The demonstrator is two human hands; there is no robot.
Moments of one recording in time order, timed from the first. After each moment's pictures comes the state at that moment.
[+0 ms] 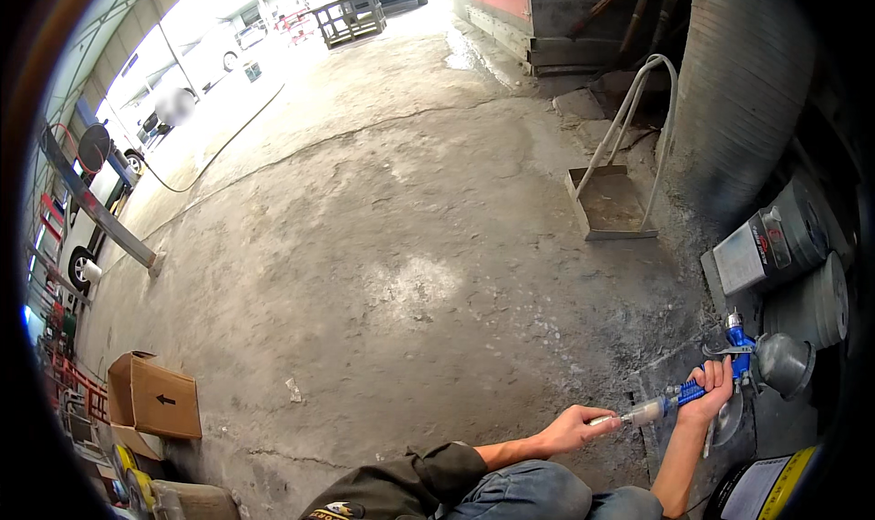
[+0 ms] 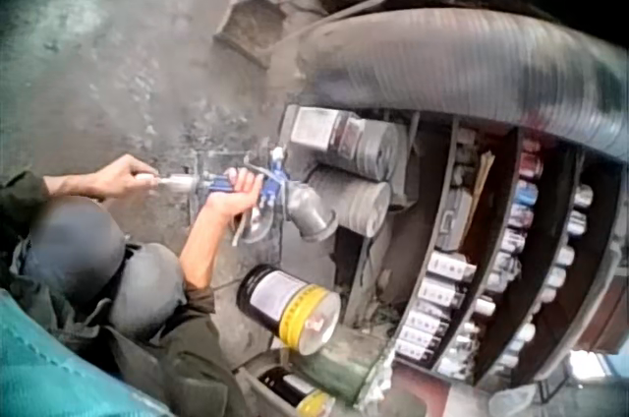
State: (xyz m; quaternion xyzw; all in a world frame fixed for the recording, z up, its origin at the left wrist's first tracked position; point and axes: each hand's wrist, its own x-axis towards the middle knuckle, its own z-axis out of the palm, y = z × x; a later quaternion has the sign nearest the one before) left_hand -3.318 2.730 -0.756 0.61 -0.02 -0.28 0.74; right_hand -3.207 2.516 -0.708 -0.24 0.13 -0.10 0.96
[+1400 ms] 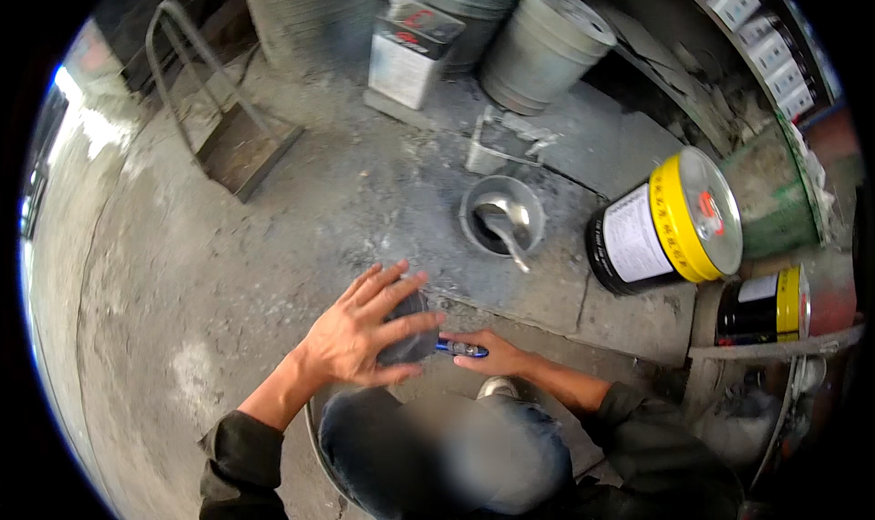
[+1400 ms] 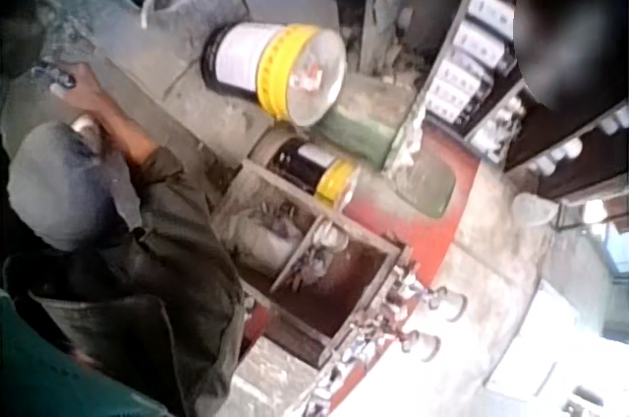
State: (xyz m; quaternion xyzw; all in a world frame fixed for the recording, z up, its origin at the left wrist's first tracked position) left_hand -3.193 2.639 -0.683 0.72 -0.62 -0.04 0.29; right_hand -3.358 2.405 -0.808 -0.79 -0.02 0.28 0.55
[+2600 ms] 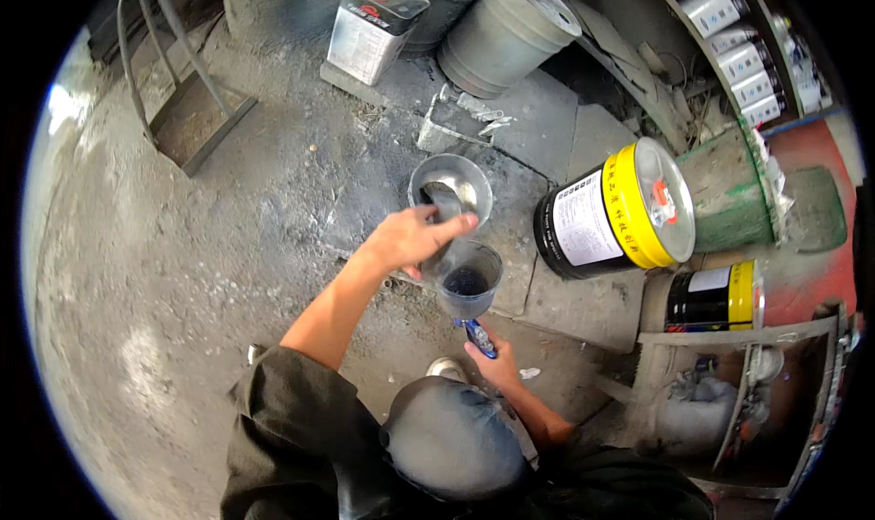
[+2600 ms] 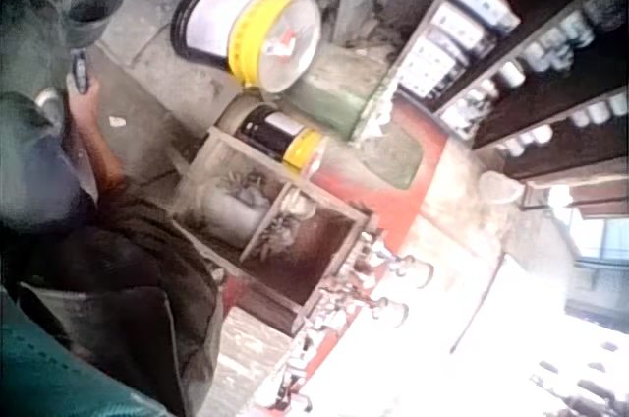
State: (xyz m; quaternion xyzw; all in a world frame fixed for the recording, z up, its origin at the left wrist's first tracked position) left_hand -3.185 2.496 -0.704 0.73 -0.20 -0.47 0.45; right_hand -3.485 2.380 -0.846 -0.77 0.37 -0.01 0.52
